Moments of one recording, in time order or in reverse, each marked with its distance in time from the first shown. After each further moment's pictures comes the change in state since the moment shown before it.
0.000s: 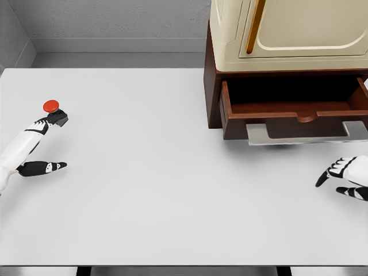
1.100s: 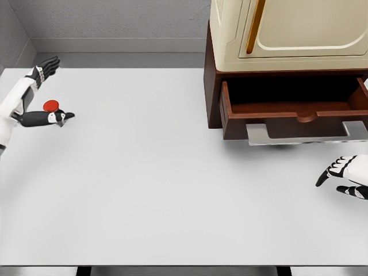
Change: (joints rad) left arm -0.287 0.061 -0.196 0.096 0.556 0.220 -0.083; right arm 0.000 -0.018 -0.003 -0.005 0.001 0.000 0.000
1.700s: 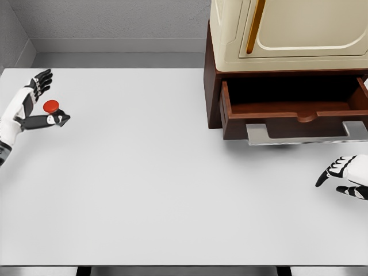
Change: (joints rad) left arm -0.109 -0.084 -0.001 0.303 -0.007 0.031 -0.002; right arm 0.000 0.000 0.000 -0.002 0.001 0.000 0.001
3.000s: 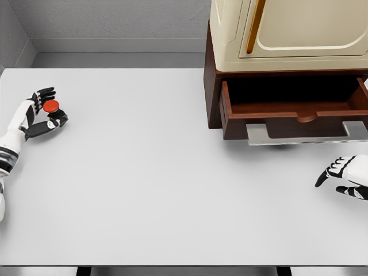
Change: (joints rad) left arm -0.137 -0.067 -0.002 0.423 -0.069 -0.209 0.004; right arm 0.000 0.000 0.000 -0.003 0.000 0.000 0.000
